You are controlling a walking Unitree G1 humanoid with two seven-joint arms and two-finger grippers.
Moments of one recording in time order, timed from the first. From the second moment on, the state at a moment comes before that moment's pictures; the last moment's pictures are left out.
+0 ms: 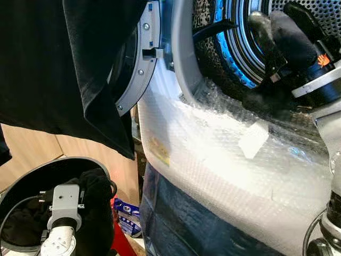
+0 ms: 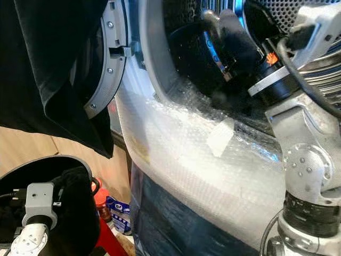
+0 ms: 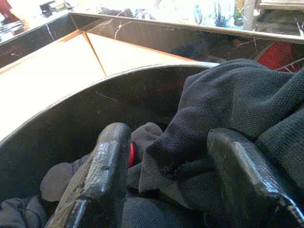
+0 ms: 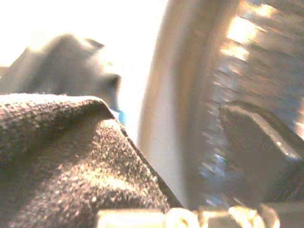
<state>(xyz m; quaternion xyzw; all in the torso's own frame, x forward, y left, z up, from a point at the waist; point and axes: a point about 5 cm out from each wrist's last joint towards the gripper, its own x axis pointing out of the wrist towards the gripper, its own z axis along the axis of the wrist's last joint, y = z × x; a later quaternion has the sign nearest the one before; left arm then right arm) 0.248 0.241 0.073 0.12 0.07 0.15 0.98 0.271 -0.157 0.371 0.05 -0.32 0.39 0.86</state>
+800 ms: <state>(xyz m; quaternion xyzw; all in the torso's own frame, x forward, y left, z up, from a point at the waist) 0.255 0.238 0.074 0.11 0.07 0.15 0.98 0.394 -0.151 0.414 0.05 -0.18 0.15 0.97</state>
